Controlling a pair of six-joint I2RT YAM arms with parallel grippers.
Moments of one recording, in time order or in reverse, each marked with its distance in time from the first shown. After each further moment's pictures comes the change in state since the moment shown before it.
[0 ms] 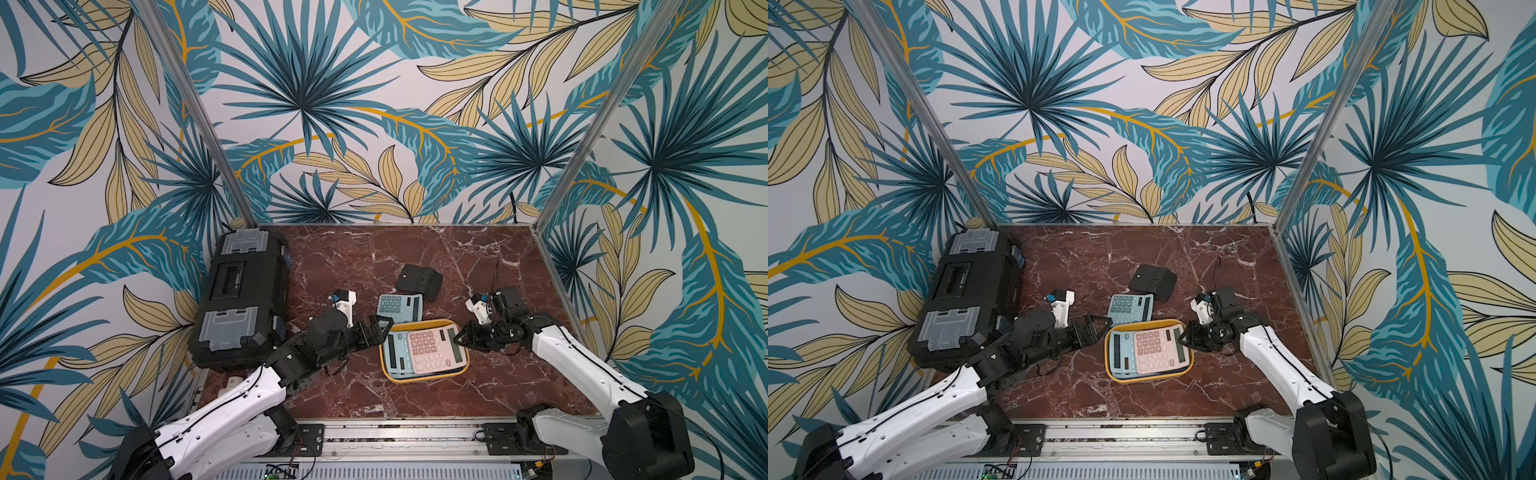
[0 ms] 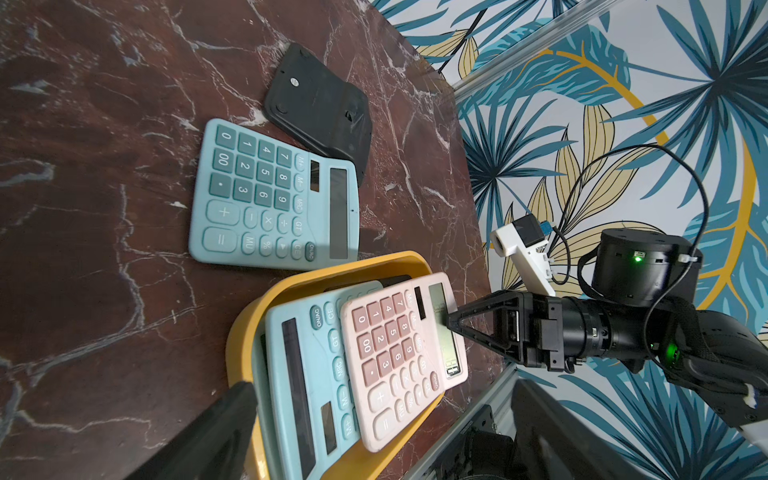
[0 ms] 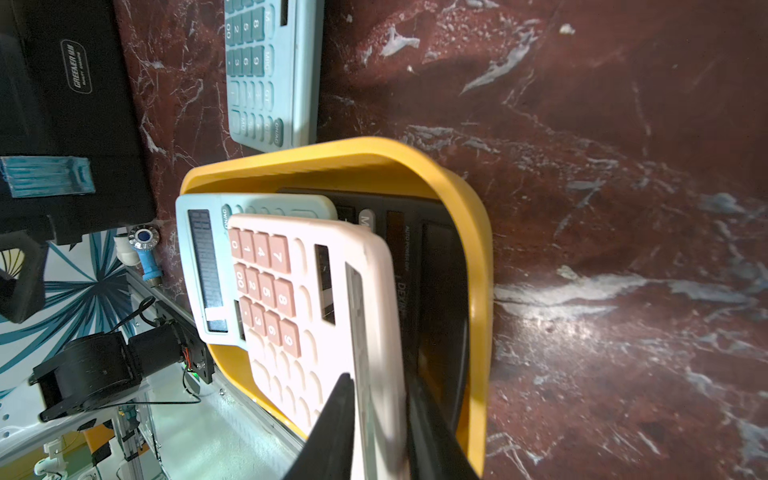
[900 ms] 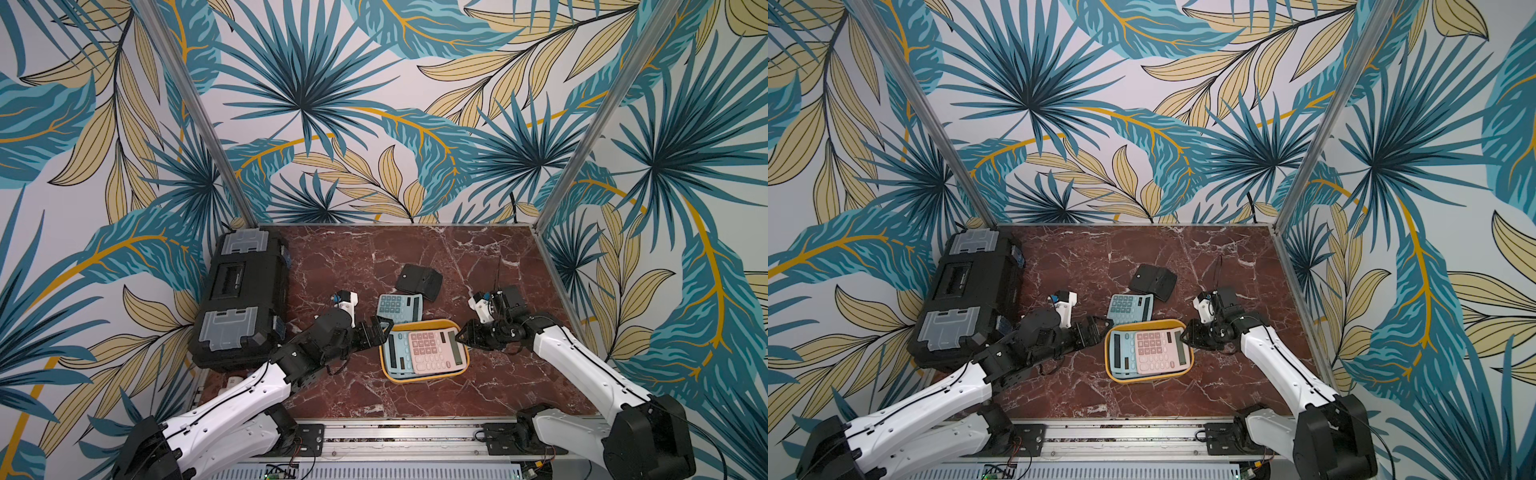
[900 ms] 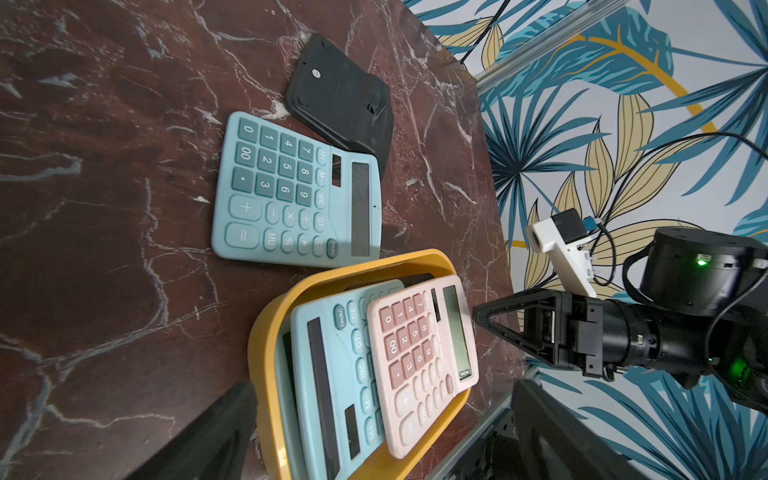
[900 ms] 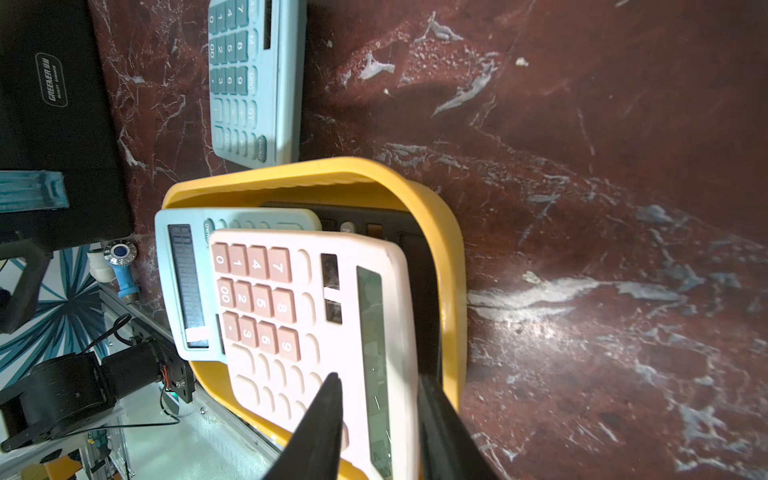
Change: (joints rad) left arm 0.000 0.051 0.000 -0.009 -0.026 0.023; right arm 0.000 -0.020 0.011 -0.011 0.060 -0.003
